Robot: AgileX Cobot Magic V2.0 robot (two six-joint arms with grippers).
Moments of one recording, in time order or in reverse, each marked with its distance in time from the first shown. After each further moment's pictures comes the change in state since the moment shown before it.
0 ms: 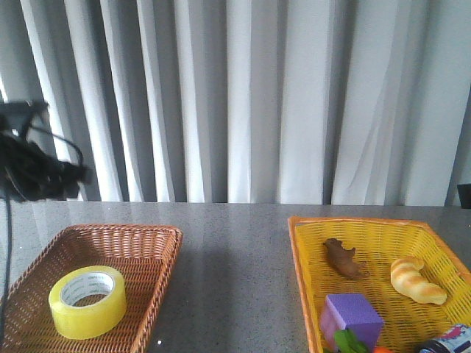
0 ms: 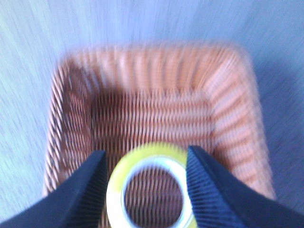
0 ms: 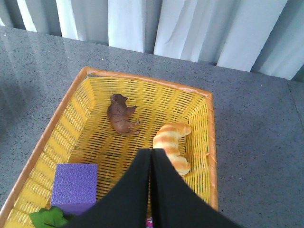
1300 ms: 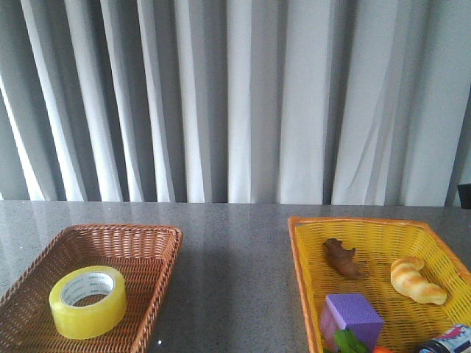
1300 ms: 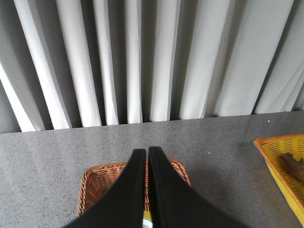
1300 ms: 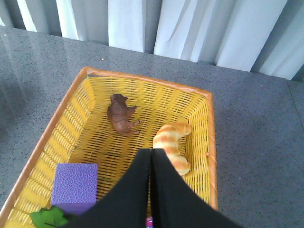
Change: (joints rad) left arm 0.000 -0.436 -0.027 -0.036 -0.002 0.026; right arm 0.000 0.000 0.000 0.000 0.000 0.000
